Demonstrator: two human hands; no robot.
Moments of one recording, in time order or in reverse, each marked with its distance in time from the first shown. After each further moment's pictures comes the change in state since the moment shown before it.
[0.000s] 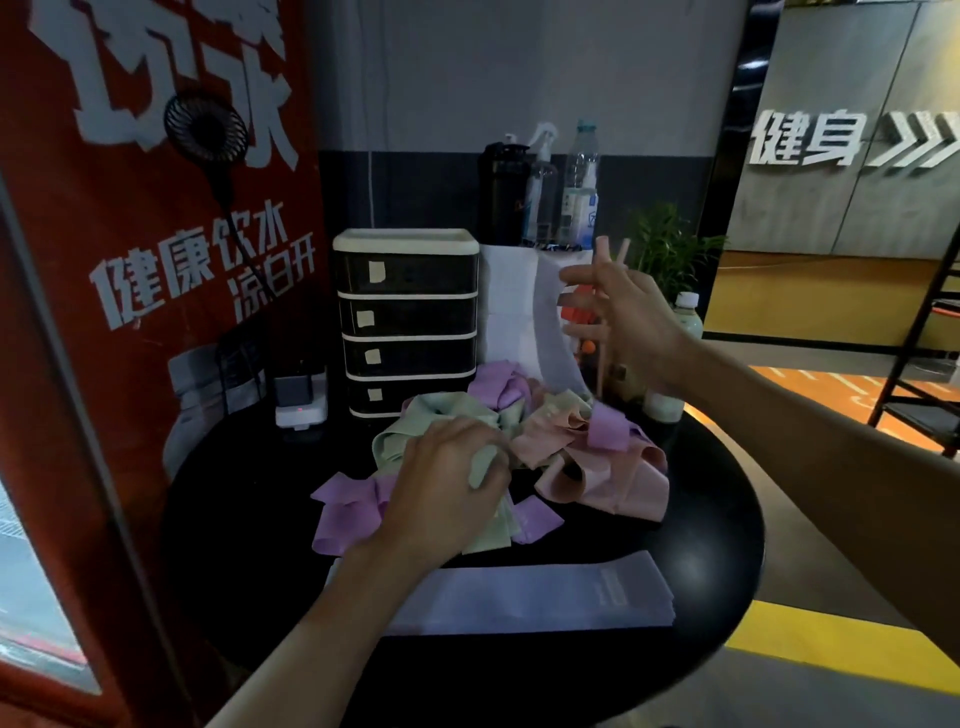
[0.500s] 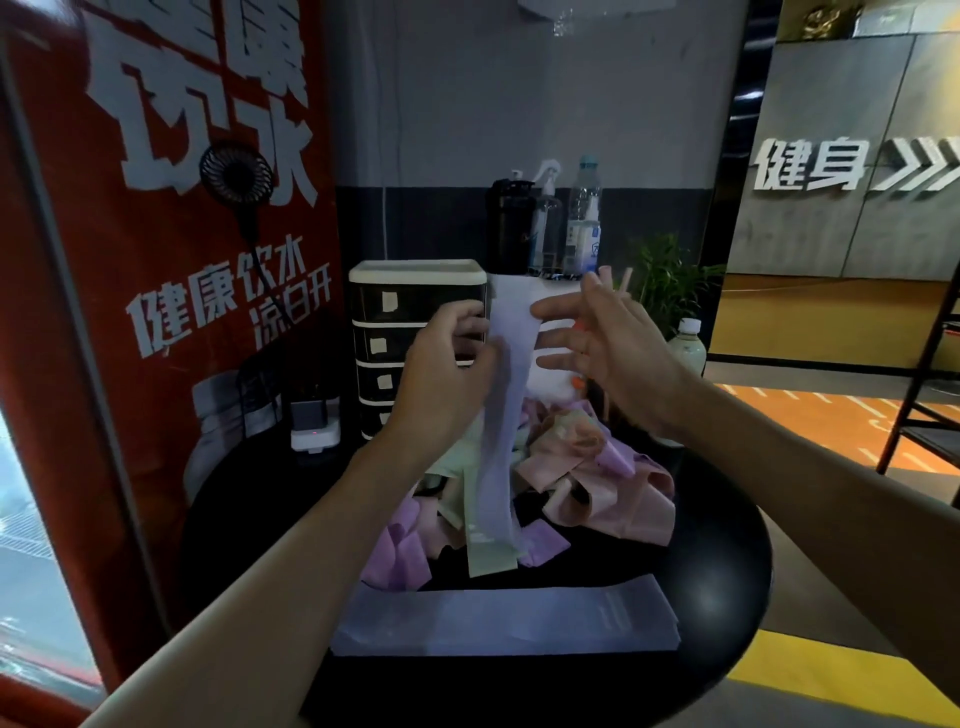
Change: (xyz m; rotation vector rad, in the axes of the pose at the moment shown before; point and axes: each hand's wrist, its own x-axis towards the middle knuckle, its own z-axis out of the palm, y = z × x) left_hand 0.074 0.047 -0.062 -0.440 0.205 -0.075; right_hand -0.032 -0.022 0.018 0.152 -0.141 -0.079
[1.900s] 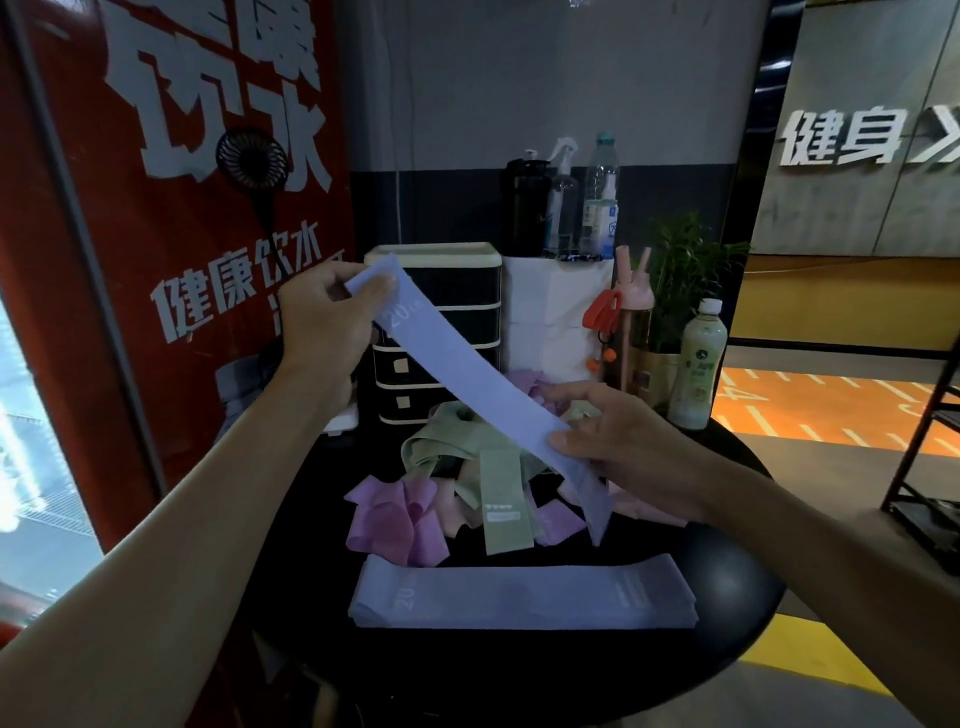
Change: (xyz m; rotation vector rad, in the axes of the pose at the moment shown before) left_hand 0.017 -0.002 -0.081 -0.090 0.327 -0.133; right_hand -0.060 0.053 0.001 0.009 -0.230 0.294
